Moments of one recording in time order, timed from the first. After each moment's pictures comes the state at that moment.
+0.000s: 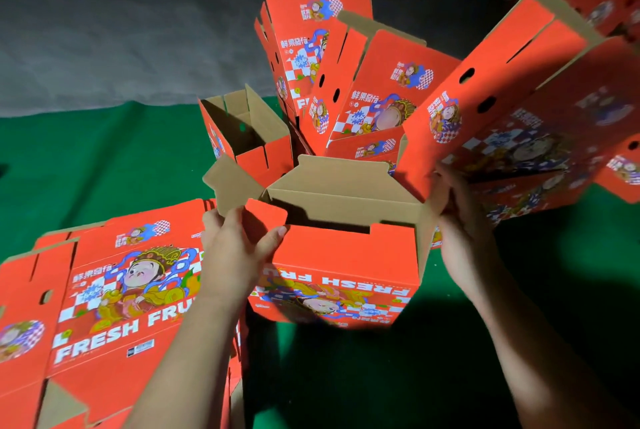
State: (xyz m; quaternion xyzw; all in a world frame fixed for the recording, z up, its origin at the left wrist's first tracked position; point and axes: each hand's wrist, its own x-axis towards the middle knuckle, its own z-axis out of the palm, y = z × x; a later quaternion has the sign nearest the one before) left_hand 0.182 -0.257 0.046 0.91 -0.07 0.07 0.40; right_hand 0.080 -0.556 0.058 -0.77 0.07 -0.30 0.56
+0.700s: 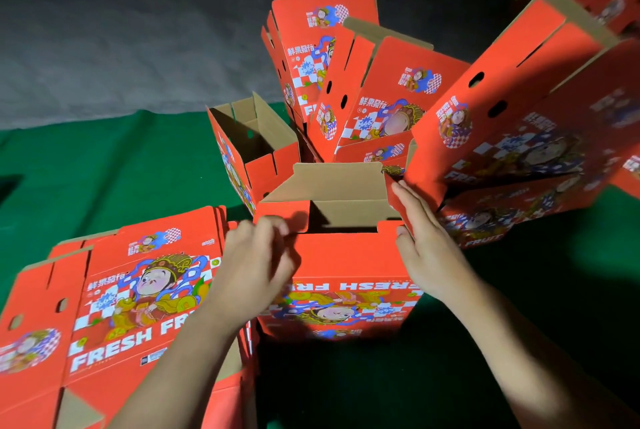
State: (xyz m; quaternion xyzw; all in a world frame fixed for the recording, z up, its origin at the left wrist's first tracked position) left_hand 0.180 -0.239 0.047 0.90 -0.30 0.14 0.27; right_hand 0.095 -0.530 0.049 -0.92 0.00 -0.20 0.34
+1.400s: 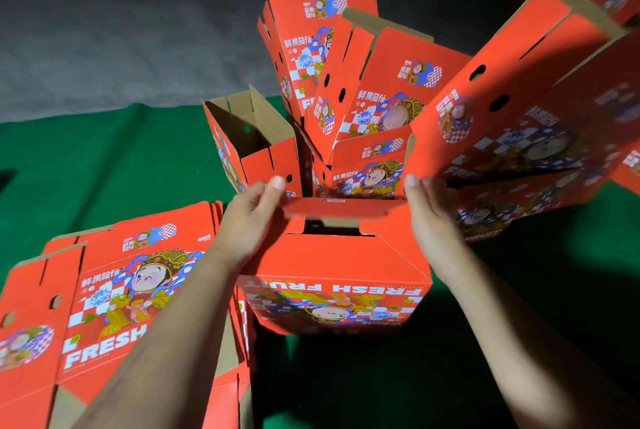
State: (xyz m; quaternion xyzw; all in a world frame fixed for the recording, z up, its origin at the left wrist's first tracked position) left_hand 0.239 -0.265 0.053 0.82 -0.14 -0.06 0.56; right_hand 0.119 -0.527 0.065 -0.83 0.21 -0.20 0.47
